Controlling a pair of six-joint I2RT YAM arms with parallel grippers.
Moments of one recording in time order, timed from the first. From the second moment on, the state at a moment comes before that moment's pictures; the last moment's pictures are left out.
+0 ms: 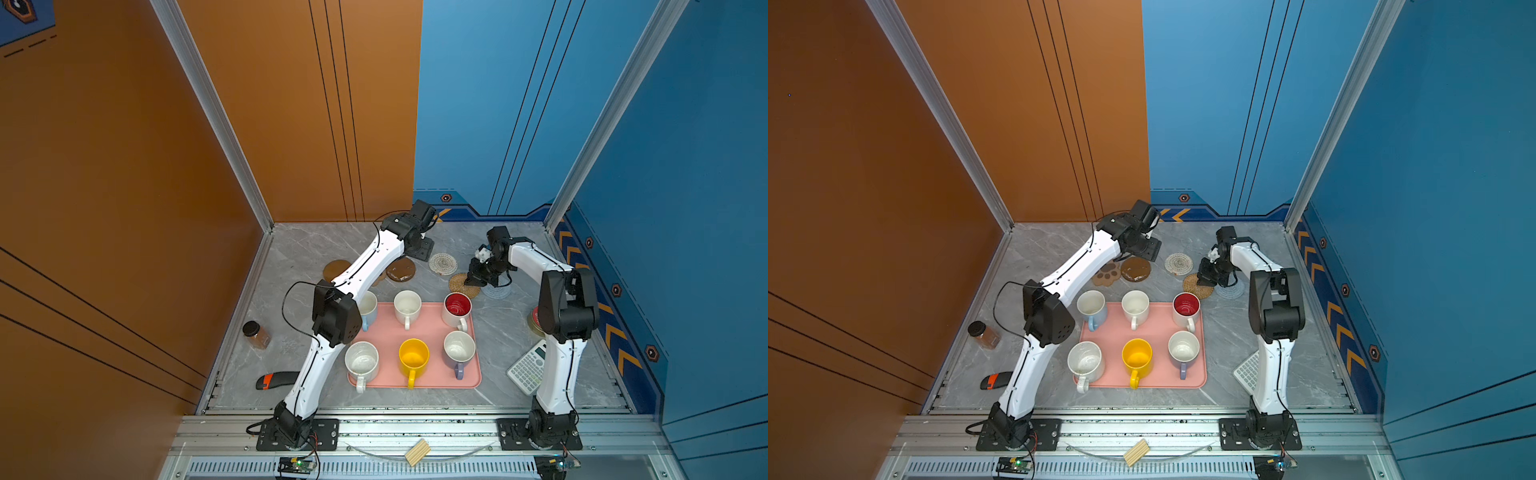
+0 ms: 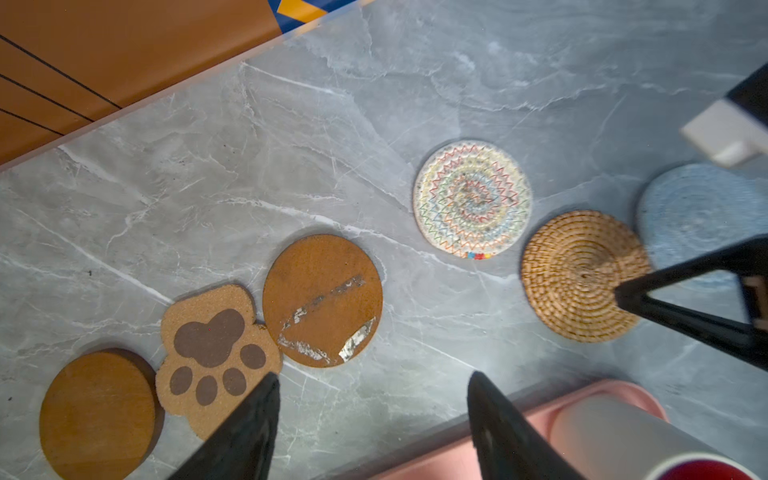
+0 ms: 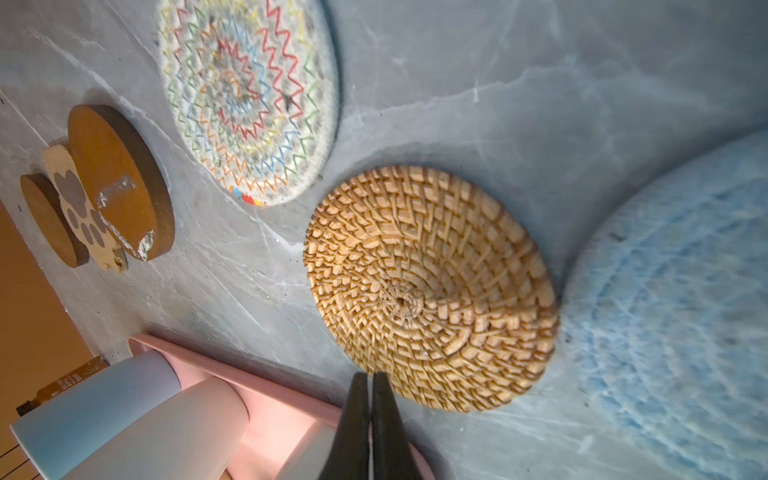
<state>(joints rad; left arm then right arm) -0.61 2.33 2.44 -1.09 -0.14 -0.20 0.10 2.10 1.60 -0.84 -0.44 0.38</state>
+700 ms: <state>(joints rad) -0.57 1.93 1.88 -0.92 -0.04 -0.27 0.08 2.20 1.67 -0.82 -0.39 0.44</state>
